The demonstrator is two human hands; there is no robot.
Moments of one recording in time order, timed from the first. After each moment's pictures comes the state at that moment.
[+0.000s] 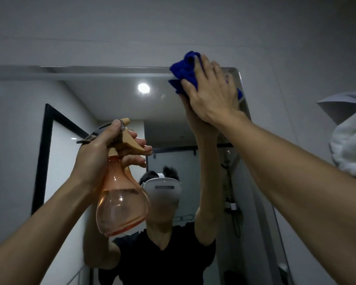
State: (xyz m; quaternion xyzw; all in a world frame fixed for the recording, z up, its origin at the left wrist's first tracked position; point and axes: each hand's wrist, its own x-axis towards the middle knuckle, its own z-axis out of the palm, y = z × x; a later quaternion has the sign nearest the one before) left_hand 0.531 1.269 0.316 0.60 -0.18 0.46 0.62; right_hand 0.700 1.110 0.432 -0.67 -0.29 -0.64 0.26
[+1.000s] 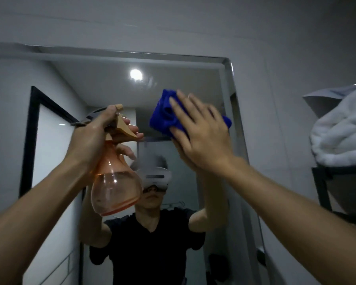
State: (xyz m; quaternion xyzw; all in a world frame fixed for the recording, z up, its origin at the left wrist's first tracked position) left_hand 0.533 1.264 0.315 0.64 -0.14 0.48 0.59; right_hand 0.701 1.106 0.313 -0.62 -0.36 -0.67 0.16
